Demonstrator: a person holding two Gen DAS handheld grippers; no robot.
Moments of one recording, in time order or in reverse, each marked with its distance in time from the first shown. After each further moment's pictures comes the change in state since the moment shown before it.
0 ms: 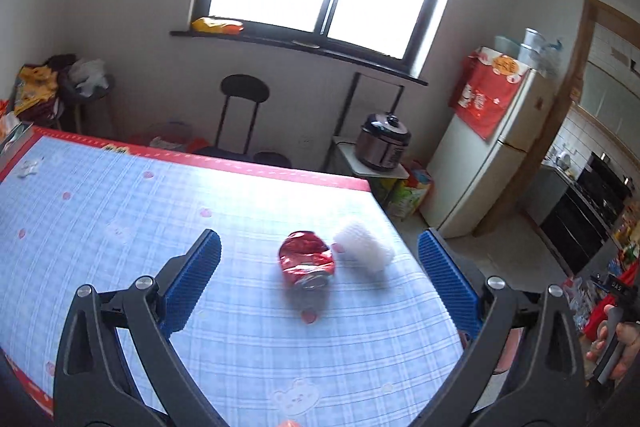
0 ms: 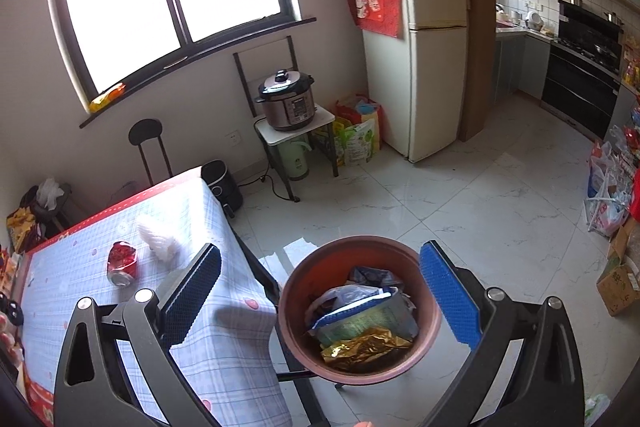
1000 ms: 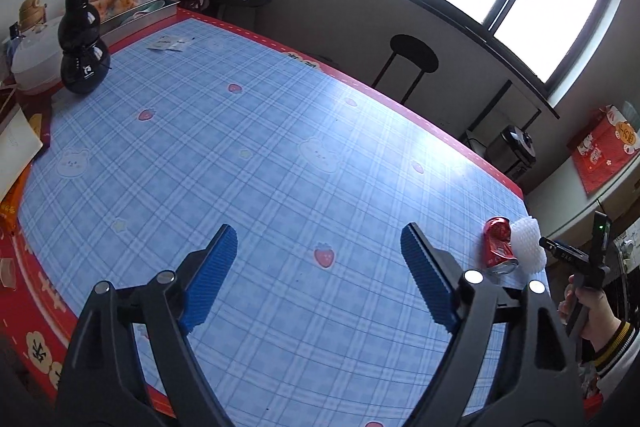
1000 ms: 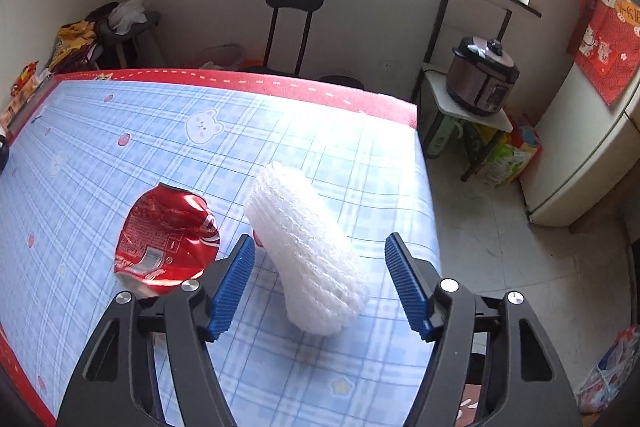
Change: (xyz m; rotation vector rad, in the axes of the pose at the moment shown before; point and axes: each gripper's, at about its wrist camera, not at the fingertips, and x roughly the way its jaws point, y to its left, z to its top) left arm -0.015 0.261 -0.055 -0.353 0.129 0.335; right arm 0.286 0.316 -0.024 -0.532 0.296 0.241
